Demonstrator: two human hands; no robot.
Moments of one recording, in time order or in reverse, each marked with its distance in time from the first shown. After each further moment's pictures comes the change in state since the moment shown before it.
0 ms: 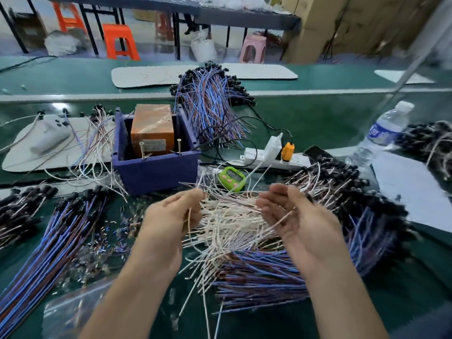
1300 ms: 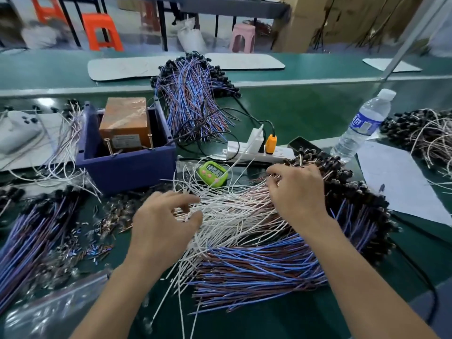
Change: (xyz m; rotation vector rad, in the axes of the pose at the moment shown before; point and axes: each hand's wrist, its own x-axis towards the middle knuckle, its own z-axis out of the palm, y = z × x) left_hand 0.009 -0.026 0.015 1.052 0.038 0.535; right_hand 0.088 -0.022 -0.054 -1.827 0.228 -0.940
